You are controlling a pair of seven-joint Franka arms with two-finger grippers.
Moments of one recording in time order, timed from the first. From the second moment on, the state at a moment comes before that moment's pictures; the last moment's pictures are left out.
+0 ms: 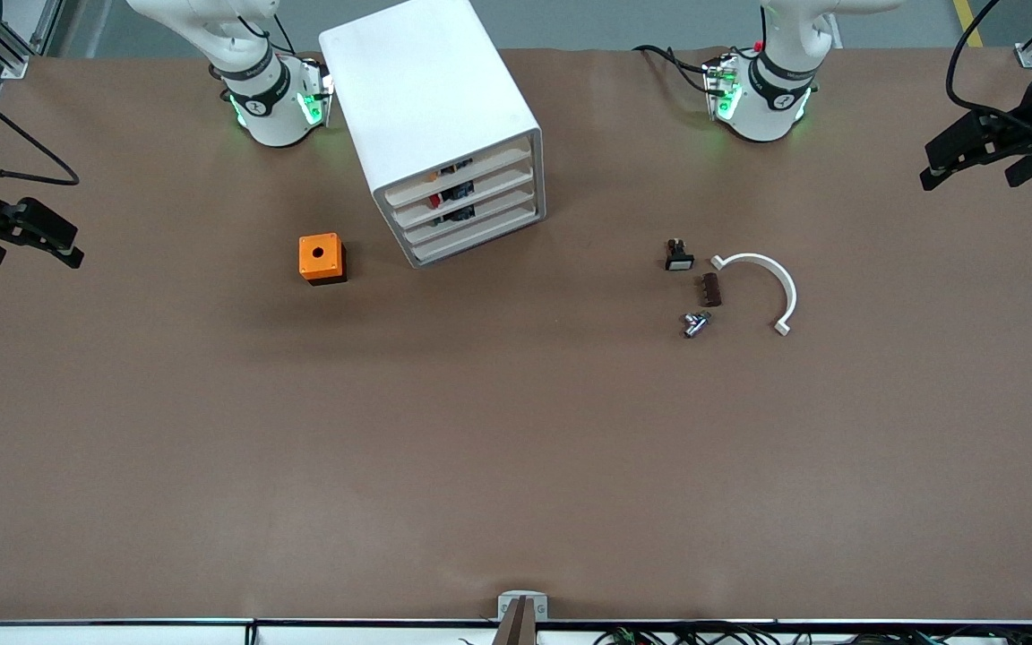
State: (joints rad) left arm -0.05 -0.07 -0.03 -1.52 -0.02 1.42 -0.12; right arm -0.04 -0.07 0.00 -1.70 0.00 1.72 0.01
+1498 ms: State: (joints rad) left arm -0.05 -0.07 -0.08 -1.55 -0.02 1.40 -0.12; right arm -0.07 -0.07 -0.04 -1.70 0.06 1.73 0.01
